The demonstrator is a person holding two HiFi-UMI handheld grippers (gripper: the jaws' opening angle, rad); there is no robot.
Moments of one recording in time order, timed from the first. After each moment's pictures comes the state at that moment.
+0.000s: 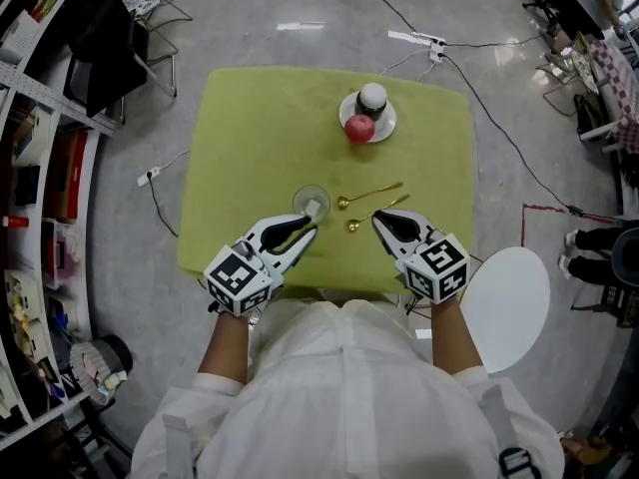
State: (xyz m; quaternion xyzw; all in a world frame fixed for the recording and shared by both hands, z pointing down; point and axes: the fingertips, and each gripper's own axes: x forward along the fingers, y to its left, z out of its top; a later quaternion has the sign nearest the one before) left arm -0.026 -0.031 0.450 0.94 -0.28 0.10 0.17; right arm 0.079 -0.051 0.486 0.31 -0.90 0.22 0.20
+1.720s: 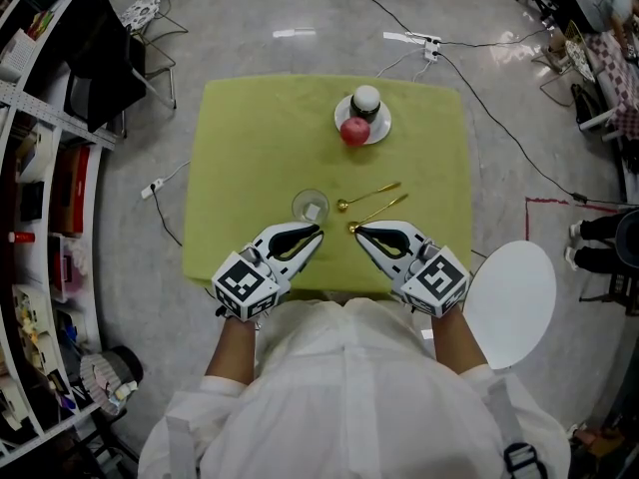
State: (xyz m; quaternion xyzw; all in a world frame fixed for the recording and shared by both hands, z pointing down) left arm -0.012 -0.024 0.448 0.95 -0.25 0.11 0.16; right arm 0.041 -0.019 0.437 0.23 -0.96 0.12 0.12
